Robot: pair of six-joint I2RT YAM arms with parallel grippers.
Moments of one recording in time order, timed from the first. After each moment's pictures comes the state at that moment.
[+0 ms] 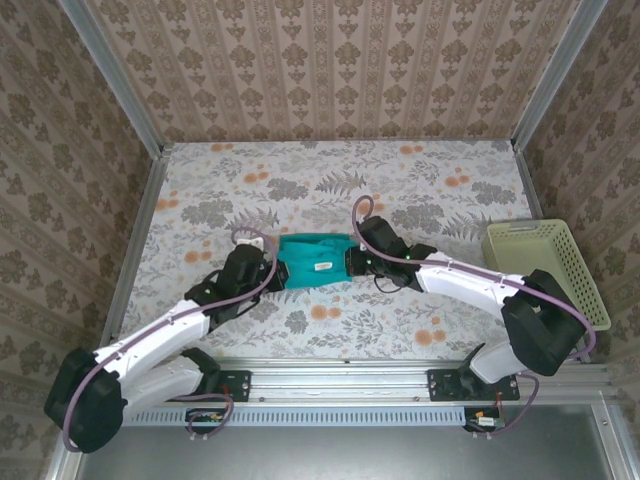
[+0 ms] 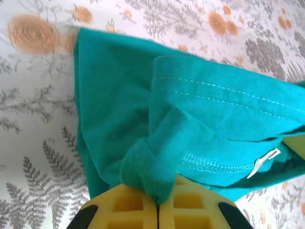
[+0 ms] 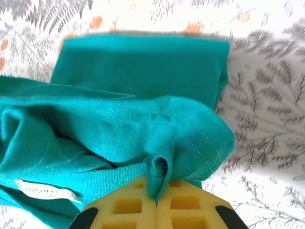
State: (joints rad) left arm -0.68 1.00 0.51 -0.18 -0.01 -0.75; right arm 0.70 1.47 0.89 -0.23 0.01 0.61
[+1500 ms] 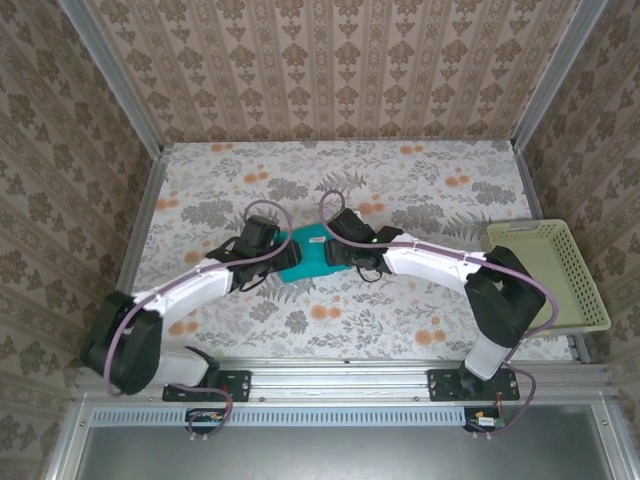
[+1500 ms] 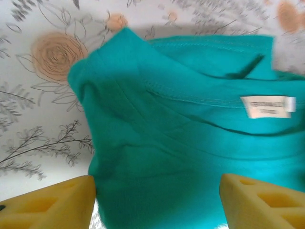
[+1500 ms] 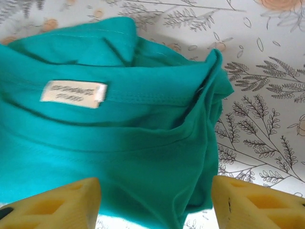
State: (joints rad) left arm -0.59 1.38 0.73 -0.25 0.01 -0.67; right arm 0.75 1.71 1.14 -0.43 0.23 0.58
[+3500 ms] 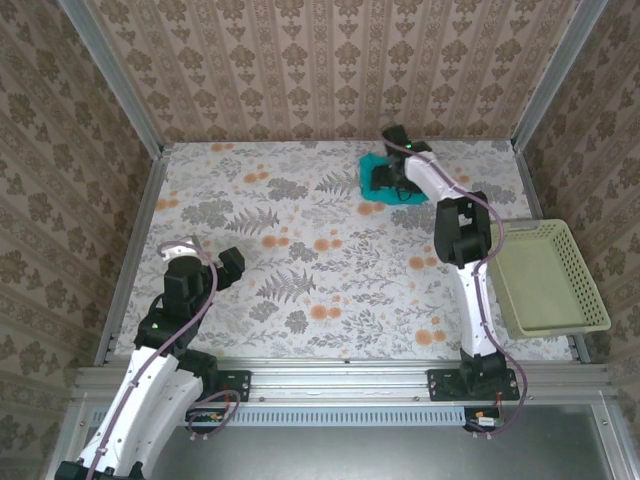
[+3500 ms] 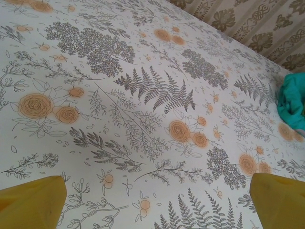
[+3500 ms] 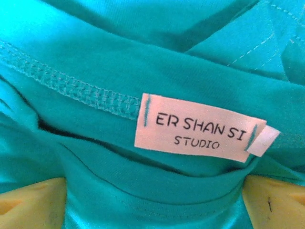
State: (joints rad) left arm -0.32 0.50 0.48 -0.50 -0.16 -0.58; right arm 0.18 2.46 2.18 -0.89 0.13 0.32
